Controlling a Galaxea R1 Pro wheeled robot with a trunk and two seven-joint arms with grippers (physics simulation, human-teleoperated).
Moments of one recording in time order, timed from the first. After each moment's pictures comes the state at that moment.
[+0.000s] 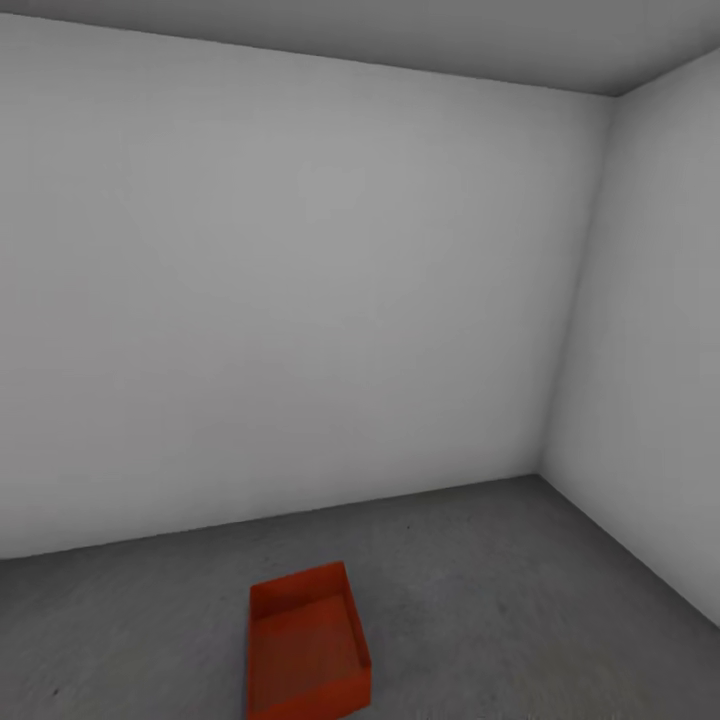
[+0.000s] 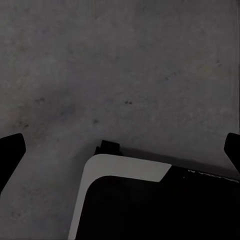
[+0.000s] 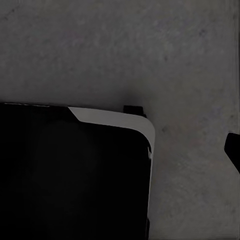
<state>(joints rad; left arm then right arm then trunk) -0.20 0.06 -0.07 -0.01 0.31 -0.10 -0.04 -0.11 -0.03 0.12 0.03 -0.07 -0.17 0.07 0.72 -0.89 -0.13</state>
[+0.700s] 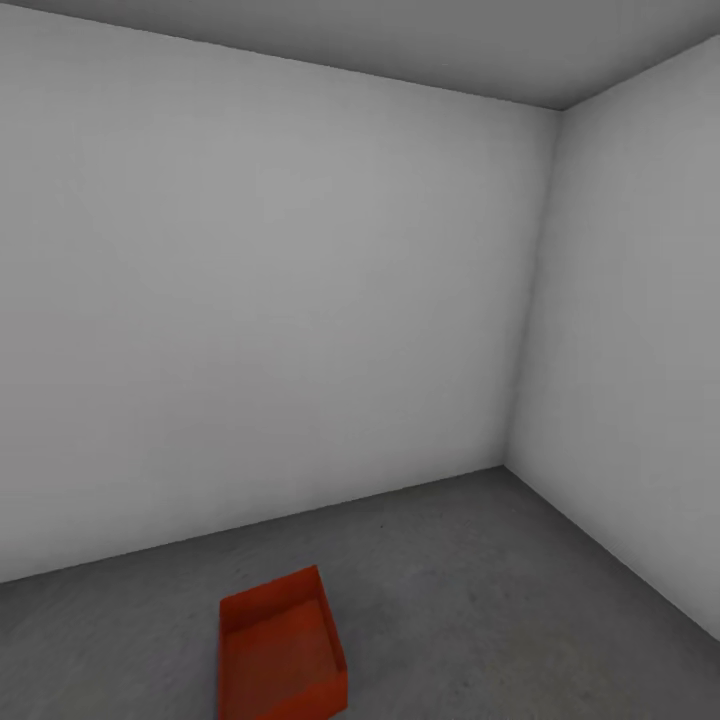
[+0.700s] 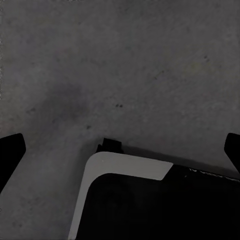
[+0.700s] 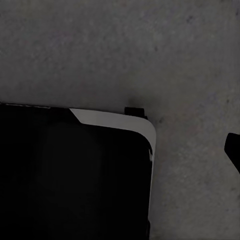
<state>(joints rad) -0.20 0.06 -0.06 0.00 0.31 -0.10 -0.03 -0.11 -0.02 0.12 0.03 -0.07 -0.17 0.07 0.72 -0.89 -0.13</state>
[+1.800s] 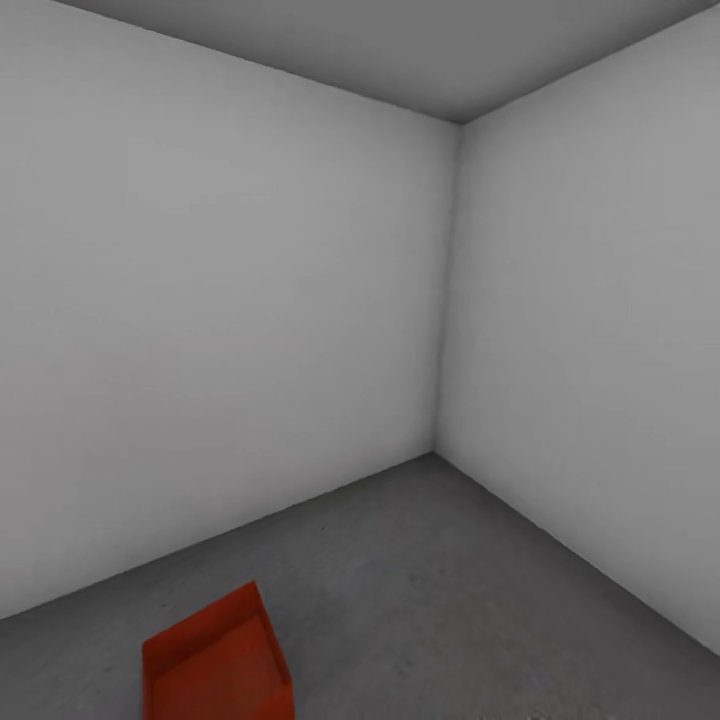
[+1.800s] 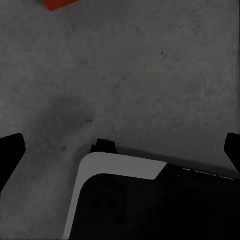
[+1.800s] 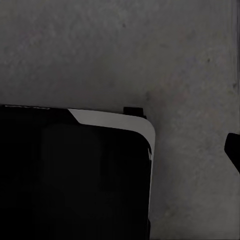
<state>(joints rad) -0.20 0.04 -0.06 0.00 0.31 -0.10 -0.03 -0.11 -0.03 0.12 0.03 -0.07 -0.17 0.07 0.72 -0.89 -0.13</state>
